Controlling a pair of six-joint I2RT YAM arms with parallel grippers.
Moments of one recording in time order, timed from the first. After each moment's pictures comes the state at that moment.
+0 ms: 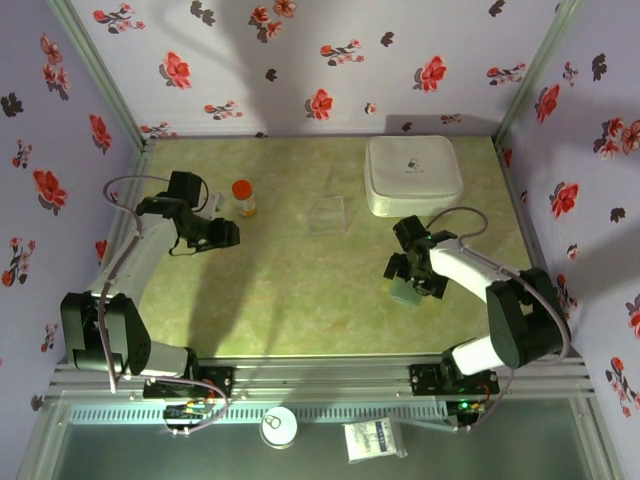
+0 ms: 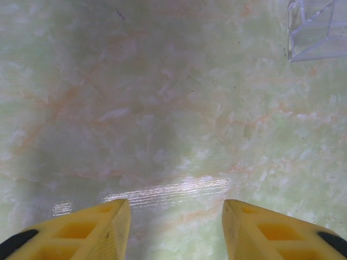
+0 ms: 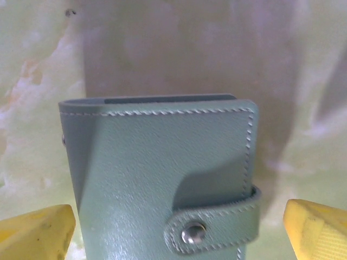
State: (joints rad) left arm -0.15 1.40 1.12 -0.94 0.29 -0.20; right arm 0.39 1.46 0.77 -0.74 0.10 0.80
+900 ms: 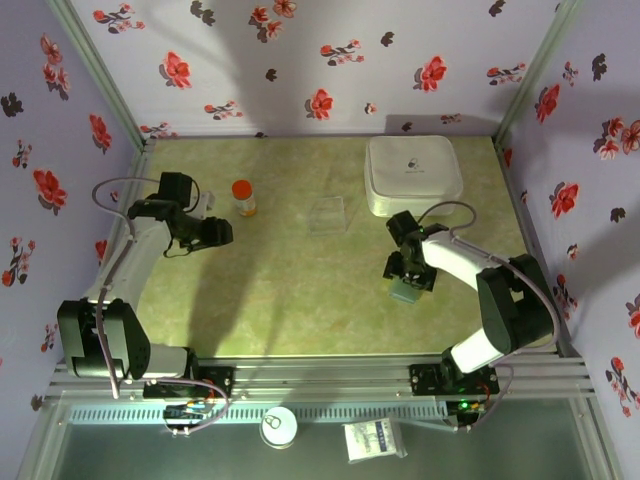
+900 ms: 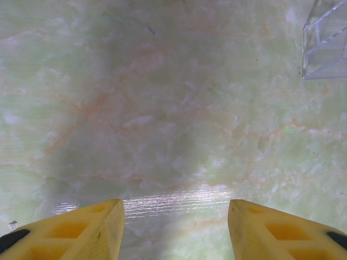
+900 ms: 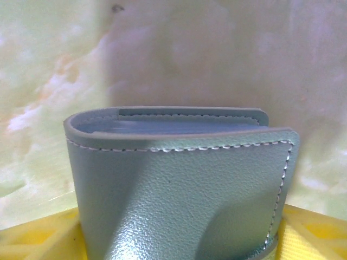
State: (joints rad) left arm -0.10 1.37 1.11 -0.93 0.26 -0.20; right arm 0.43 1.53 0.85 -0.78 0.09 0.74
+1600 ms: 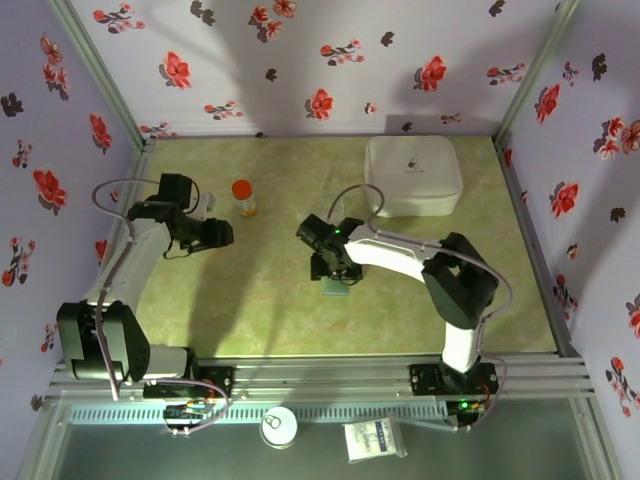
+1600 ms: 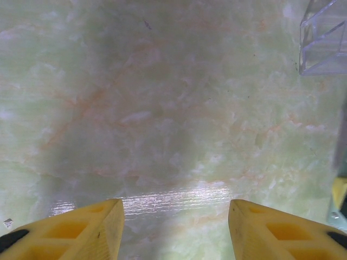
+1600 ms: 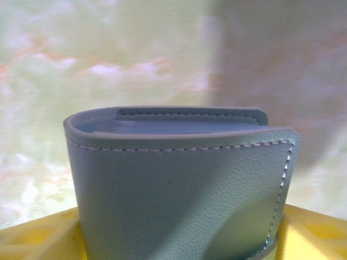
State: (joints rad) left arm -0.10 1.35 1.10 -0.93 0.28 -0.20; right arm 0.92 1.86 1.32 -0.85 0.12 0.86
